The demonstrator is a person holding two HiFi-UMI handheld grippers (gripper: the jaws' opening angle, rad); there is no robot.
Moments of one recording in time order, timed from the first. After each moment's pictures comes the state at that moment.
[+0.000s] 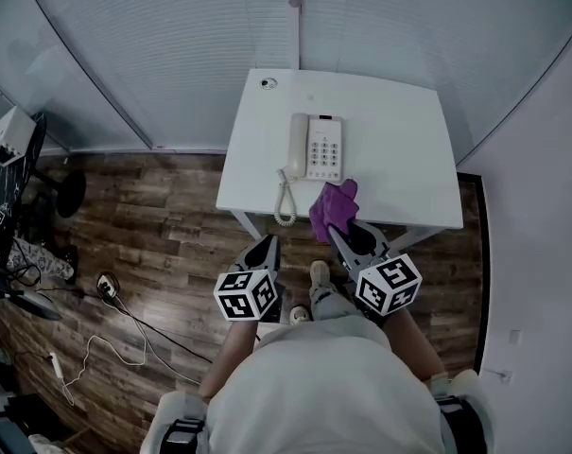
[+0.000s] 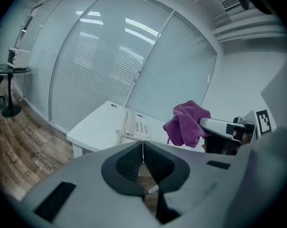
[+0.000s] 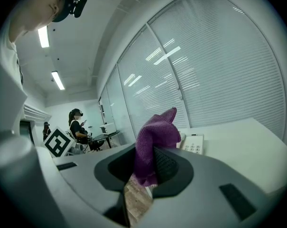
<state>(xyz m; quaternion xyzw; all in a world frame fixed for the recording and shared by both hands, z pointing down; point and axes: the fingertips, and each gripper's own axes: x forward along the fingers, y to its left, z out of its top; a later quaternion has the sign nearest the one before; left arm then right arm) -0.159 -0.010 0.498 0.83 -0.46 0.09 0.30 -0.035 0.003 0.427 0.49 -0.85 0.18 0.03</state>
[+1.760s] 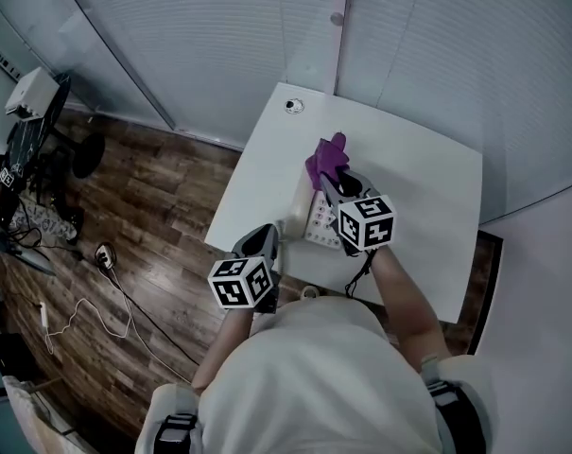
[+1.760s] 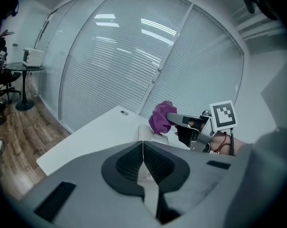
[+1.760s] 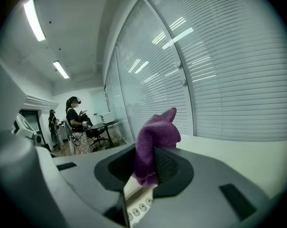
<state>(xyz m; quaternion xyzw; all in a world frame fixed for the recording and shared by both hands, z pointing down) -0.114 -0.204 0.515 0.77 -0.55 0.07 0.33 0.000 -0.321 0.485 0.42 -0.89 0.17 0.11</state>
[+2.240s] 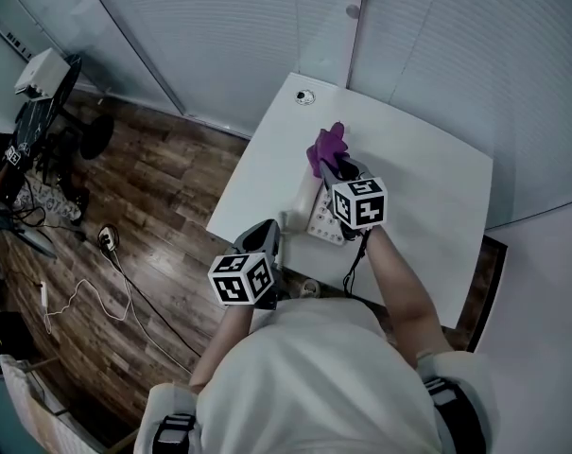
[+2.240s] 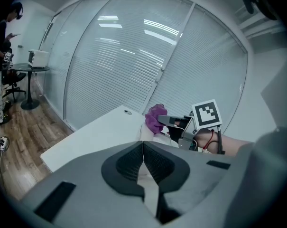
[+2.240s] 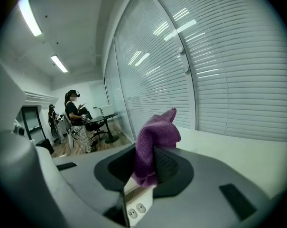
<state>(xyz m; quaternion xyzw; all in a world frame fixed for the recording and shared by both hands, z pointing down) -0.118 -0.194 0.515 0.75 -0.57 0.07 0.33 -0.017 -0.347 0.516 0.41 -0.88 0.18 0.16</state>
